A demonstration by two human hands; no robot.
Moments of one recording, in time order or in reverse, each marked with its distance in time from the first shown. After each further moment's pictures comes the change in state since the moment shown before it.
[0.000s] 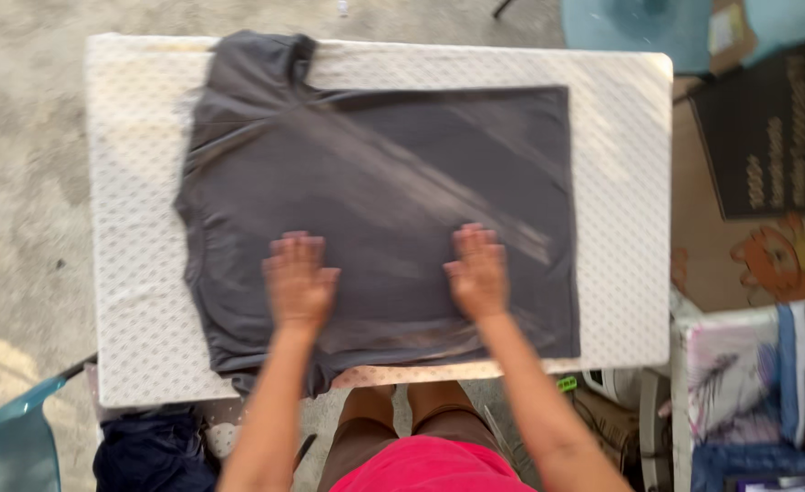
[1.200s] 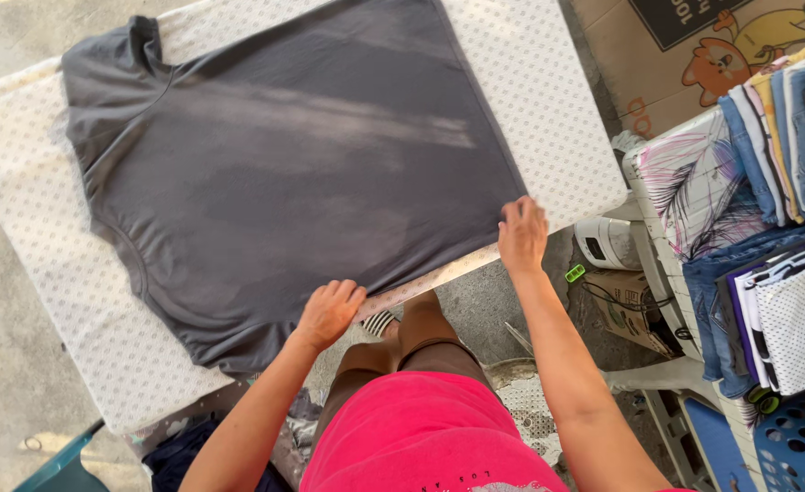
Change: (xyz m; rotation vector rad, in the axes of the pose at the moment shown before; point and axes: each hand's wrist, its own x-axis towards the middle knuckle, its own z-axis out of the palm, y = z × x) left_hand -0.093 0.084 -0.040 -0.138 -0.275 0.904; right_hand -0.184 0.075 -0.065 0.037 0.067 0.684
